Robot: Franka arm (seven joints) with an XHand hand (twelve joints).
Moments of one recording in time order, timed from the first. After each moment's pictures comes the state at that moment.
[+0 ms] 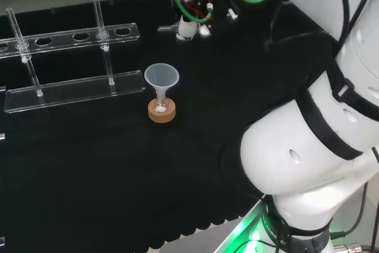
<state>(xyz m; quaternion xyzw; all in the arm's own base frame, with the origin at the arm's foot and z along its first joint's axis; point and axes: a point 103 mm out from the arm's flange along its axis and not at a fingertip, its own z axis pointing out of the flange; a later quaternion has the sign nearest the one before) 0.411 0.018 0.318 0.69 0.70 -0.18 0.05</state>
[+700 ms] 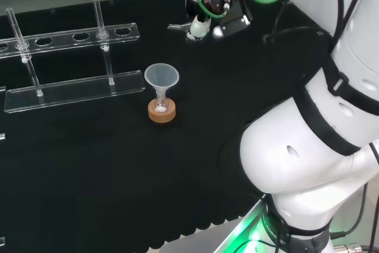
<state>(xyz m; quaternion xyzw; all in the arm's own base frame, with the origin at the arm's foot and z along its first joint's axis) 0.430 -0.017 0.291 0.70 0.70 -0.14 0.00</state>
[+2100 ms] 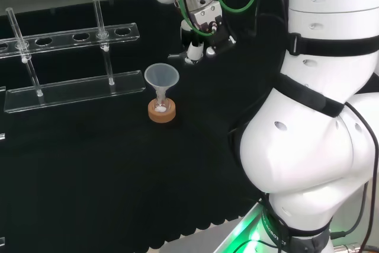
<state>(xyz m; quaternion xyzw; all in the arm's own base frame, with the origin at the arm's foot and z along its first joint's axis) 0.526 -0.041 0.157 0.66 0.72 -0.21 -0.04</state>
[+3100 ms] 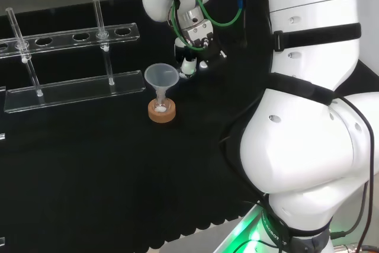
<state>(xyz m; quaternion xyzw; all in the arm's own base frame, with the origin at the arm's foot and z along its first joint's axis) 0.557 -0.033 0.088 0.64 0.73 -0.22 -0.07</state>
